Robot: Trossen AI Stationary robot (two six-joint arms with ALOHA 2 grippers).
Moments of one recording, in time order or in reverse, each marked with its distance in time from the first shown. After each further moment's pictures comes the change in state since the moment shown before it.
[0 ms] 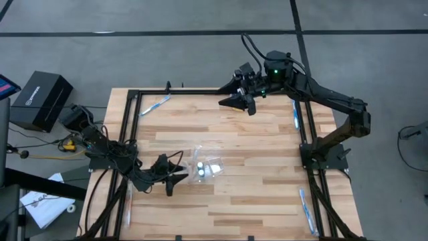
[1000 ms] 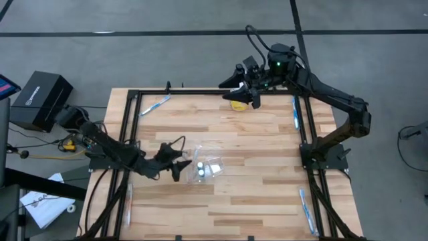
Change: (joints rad) left arm 0.198 -0.070 -0.001 -0.111 0.047 0.022; right arm -0.088 0.000 0.000 0.040 -0.132 -0.016
